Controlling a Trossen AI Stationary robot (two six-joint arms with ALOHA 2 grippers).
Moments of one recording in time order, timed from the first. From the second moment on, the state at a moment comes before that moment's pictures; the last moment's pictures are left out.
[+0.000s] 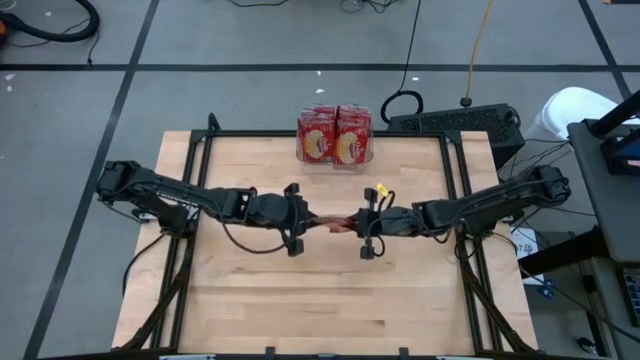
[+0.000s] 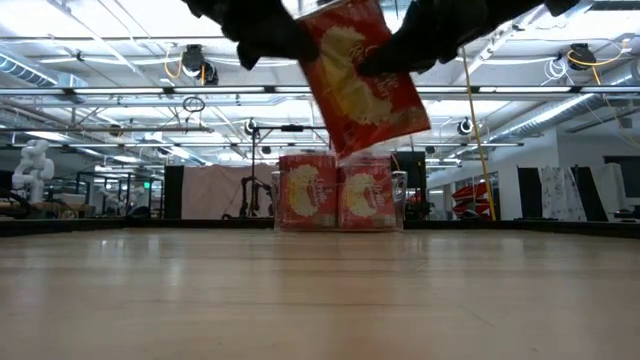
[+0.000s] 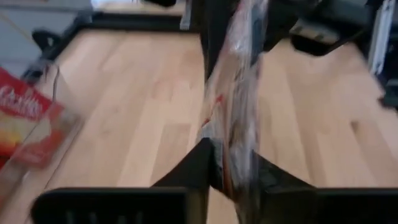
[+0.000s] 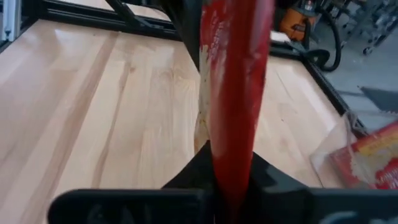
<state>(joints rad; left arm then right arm) -0.15 1.45 1.02 -0.10 -0.19 -0.11 0.20 1.35 0.78 0.12 0.33 -0.03</state>
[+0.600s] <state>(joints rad) -0.16 1.42 1.02 0.01 -0.34 -0.08 0.23 1.06 0.46 0.39 0.34 0.06</state>
